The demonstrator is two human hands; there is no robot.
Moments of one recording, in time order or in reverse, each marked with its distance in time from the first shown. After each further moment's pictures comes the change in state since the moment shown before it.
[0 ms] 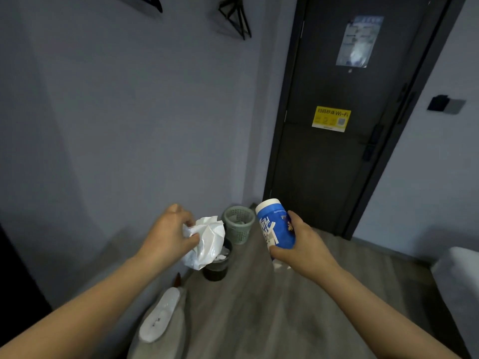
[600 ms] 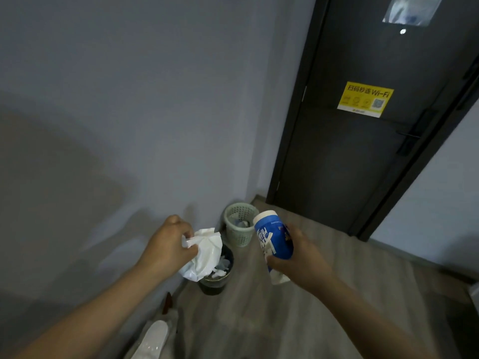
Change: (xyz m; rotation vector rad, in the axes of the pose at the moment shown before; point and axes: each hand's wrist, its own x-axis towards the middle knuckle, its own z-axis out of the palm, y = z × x) left_hand 0.271 -0.129 0.129 -0.022 -0.142 -0.080; right_hand 0.308 0.067 0.093 0.031 -0.119 0.122
